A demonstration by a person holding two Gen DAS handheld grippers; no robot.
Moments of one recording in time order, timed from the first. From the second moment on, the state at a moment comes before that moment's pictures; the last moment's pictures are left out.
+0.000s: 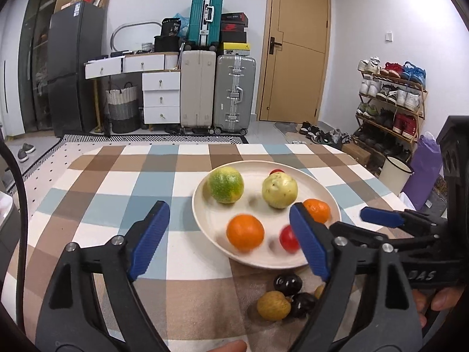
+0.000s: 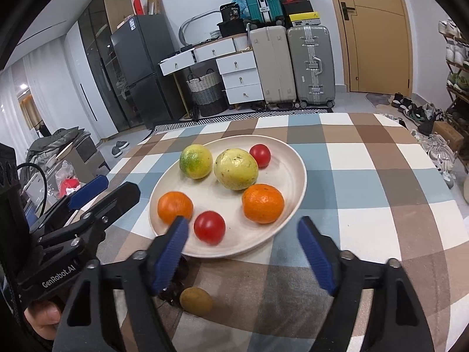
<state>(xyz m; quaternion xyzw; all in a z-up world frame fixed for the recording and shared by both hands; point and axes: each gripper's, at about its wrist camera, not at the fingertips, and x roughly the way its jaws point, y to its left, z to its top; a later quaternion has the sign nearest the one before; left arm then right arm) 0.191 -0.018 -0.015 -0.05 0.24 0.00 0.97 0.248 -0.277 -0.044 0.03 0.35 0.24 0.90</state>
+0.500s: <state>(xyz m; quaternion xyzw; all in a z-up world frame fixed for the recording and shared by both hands) 0.158 -0.002 -0.006 -0.05 0.24 0.02 0.97 0.231 -0.276 -0.040 0.02 0.35 0.27 0.90</state>
